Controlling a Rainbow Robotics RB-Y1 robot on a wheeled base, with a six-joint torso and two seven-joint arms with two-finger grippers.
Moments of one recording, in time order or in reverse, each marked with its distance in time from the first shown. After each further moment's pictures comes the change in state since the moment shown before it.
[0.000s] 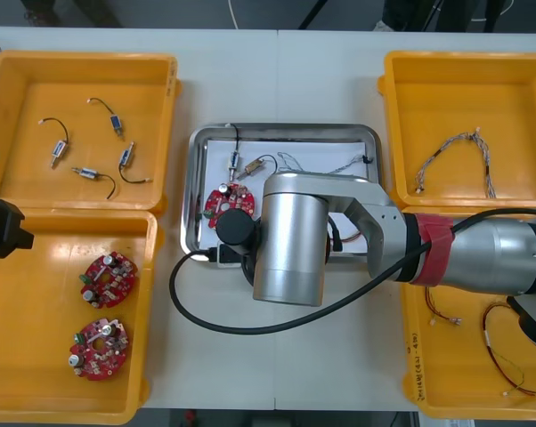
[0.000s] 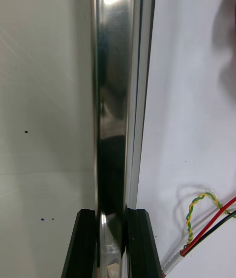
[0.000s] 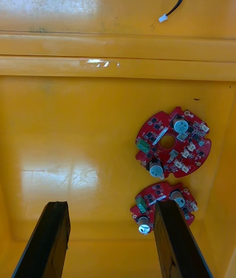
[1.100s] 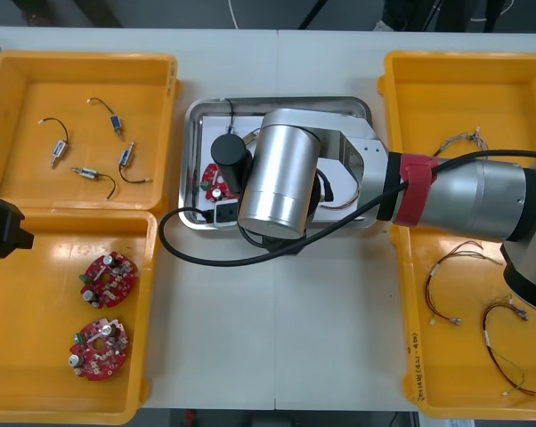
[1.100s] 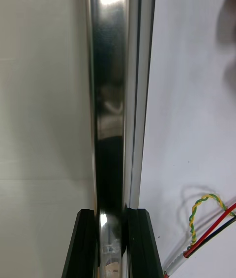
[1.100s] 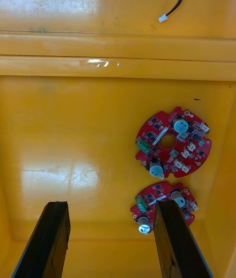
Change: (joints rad) right arm -0.176 0.027 0.001 0.260 -0.206 -0.113 0.129; left arm 0.000 0.000 0.000 0.000 0.000 0.000 0.000
